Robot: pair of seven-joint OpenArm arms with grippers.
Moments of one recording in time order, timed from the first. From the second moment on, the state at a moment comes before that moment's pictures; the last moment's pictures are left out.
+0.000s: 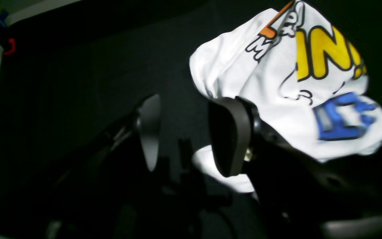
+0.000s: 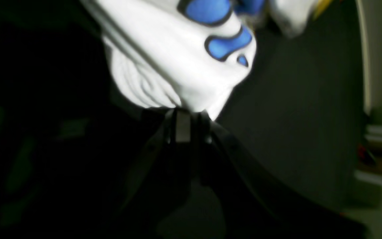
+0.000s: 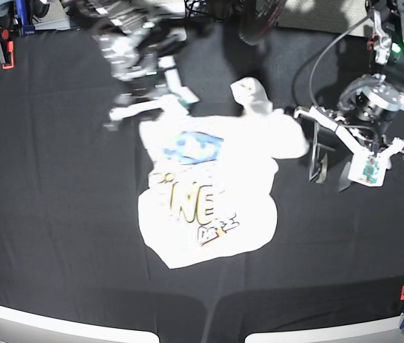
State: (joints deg) left arm 18.2 -13.3 -2.6 129.2 -15.4 -10.5 42.5; right arm -13.2 27.5 -37.1 97.8 -29.7 -4.5 -44.1
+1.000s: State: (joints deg) left arm 2.3 -11.5 -2.5 101.0 -38.0 -19.4 42.8; right arm -17.9 39.3 18.3 97.6 -8.3 1.0 -49.0
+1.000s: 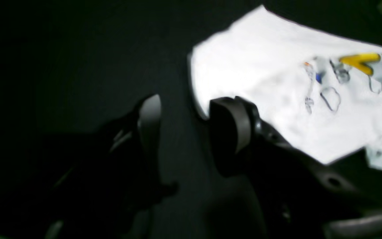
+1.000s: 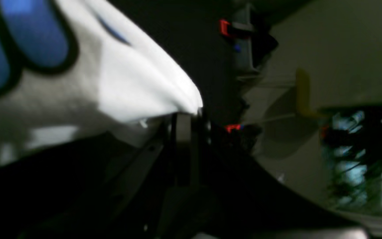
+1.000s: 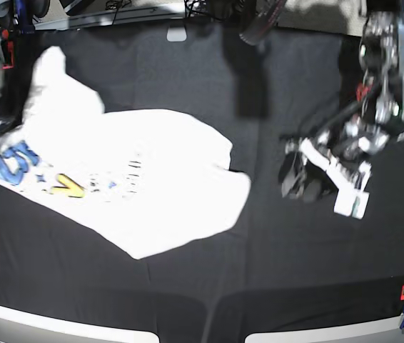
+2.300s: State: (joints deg) left arm -28.6 6.1 -2.7 36.2 -34.3 -39.5 50.3; right arm -18.0 39.0 21.9 97.6 -1.2 5.1 -48.2
